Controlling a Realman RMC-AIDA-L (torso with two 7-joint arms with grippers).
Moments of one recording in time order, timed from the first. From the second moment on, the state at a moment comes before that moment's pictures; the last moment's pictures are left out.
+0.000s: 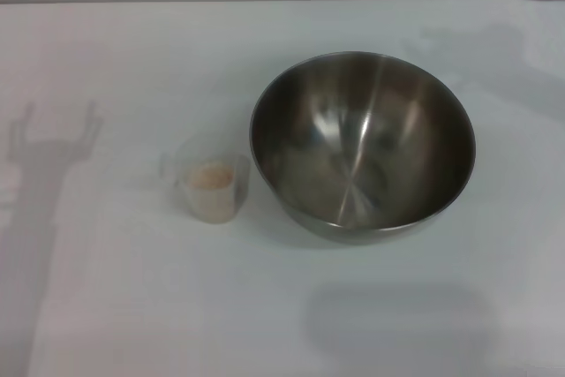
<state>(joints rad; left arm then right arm) -0.29 -2.07 -0.66 -0.31 2.03 1.60 -0.08 0.64 2.08 -1.07 -1.26 0.73 1.10 -0.85</state>
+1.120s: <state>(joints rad) -0.28 -2.08 -0.66 -0.30 2.03 1.58 -0.13 0.42 2.08 -1.98 -0.87 0.90 -0.96 -0.63</state>
